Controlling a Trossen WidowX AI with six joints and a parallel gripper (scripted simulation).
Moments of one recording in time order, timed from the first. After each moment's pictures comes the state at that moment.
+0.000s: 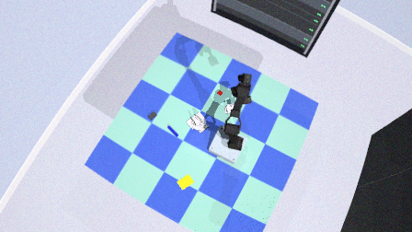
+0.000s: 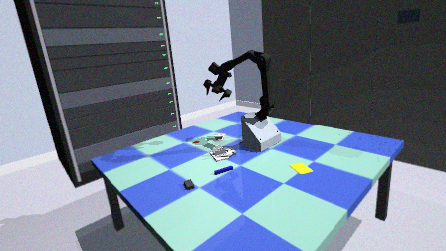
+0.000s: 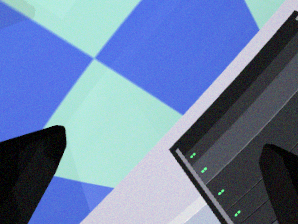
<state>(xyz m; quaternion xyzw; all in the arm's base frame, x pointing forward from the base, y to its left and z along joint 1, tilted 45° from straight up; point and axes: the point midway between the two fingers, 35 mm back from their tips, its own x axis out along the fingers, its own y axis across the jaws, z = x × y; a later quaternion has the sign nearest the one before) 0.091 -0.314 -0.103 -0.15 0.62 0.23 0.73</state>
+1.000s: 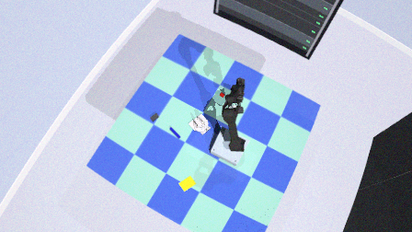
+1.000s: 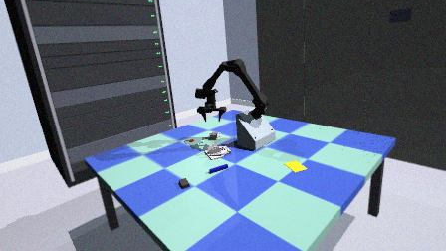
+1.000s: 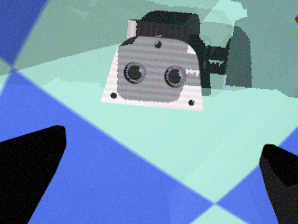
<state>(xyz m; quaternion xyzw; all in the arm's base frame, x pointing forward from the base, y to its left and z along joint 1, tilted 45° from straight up) 0.135 -0.181 -0.186 0.07 0.55 0.40 0.73</state>
